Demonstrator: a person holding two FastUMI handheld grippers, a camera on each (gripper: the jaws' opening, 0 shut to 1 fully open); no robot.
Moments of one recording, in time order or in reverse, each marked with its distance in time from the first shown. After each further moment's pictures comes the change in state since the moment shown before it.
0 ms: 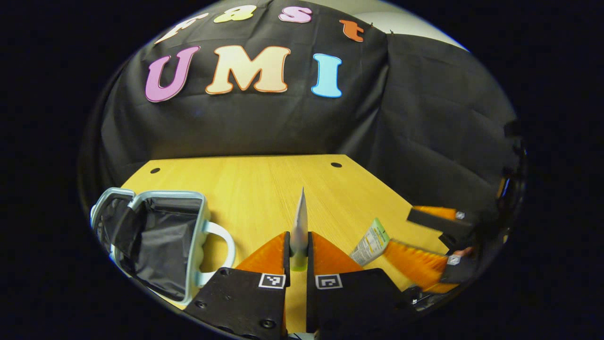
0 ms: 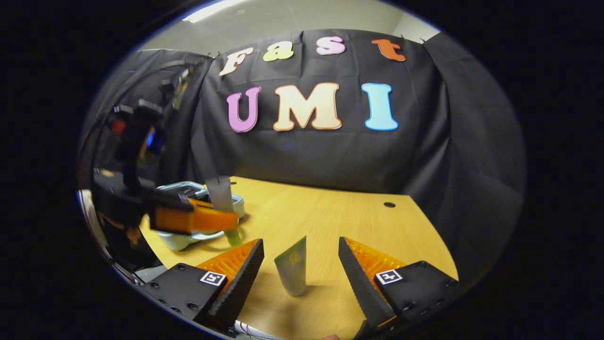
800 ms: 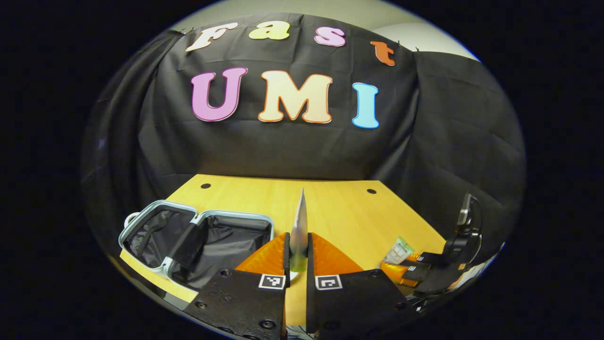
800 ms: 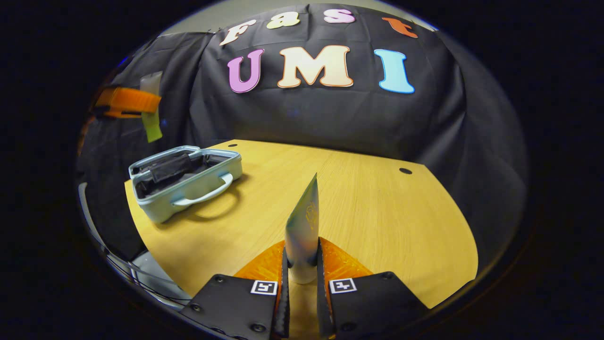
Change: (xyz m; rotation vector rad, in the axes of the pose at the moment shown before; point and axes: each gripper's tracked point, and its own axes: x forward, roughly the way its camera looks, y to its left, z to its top) left arm -0.083 0.089 0.039 -0.038 -0.078 0.216; right arm 0.045 0.016 -0.059 0.018 0.185 0.028
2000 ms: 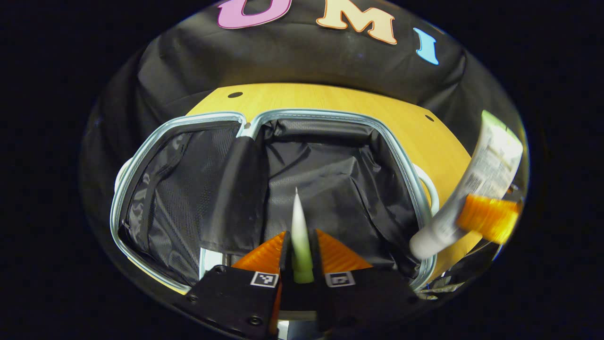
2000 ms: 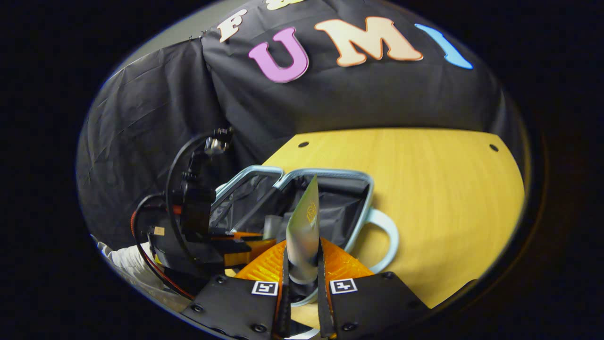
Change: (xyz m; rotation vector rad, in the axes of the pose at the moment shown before) left arm 0.066 0.203 -0.142 -0.054 0.503 -0.007; right arm 0.081 0.302 0.077 0.223 0.264 0.295
